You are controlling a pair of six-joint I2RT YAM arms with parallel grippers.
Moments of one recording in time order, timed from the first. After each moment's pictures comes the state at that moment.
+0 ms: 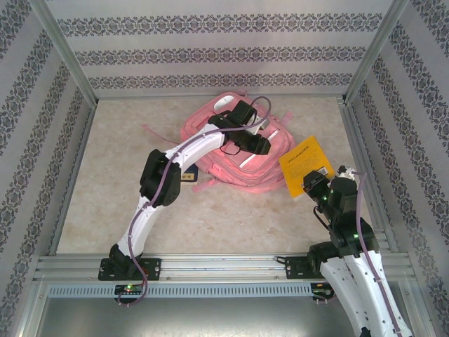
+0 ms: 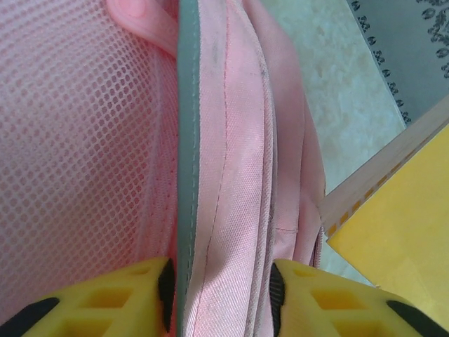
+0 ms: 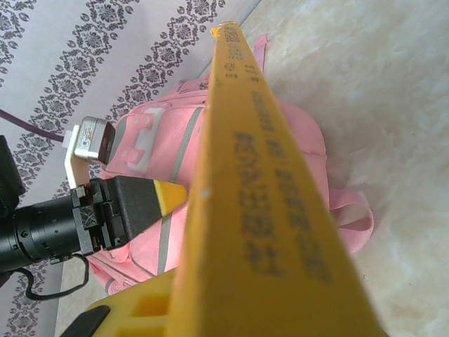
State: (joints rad) left arm -0.66 2.36 2.18 -0.73 0.51 -0.30; right arm 0.18 0.42 0.58 -0.59 0.04 0.94
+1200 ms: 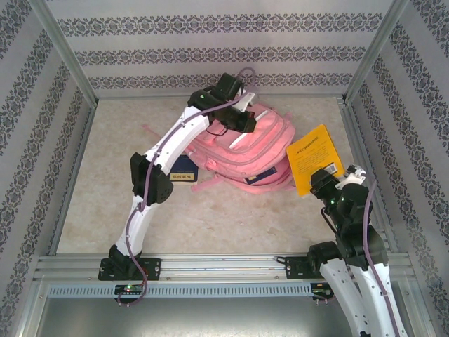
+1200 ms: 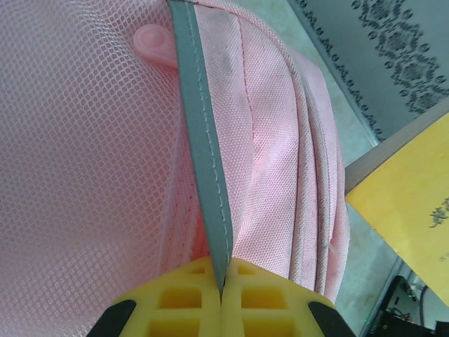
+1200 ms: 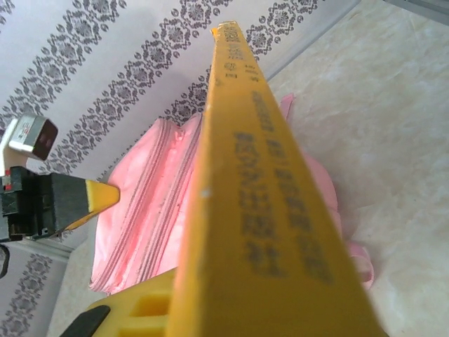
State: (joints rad) left arm -0.57 2.30 2.50 -1.07 0.48 -0.23; right arm 0.19 0.33 0.65 -0.61 0.08 0.82
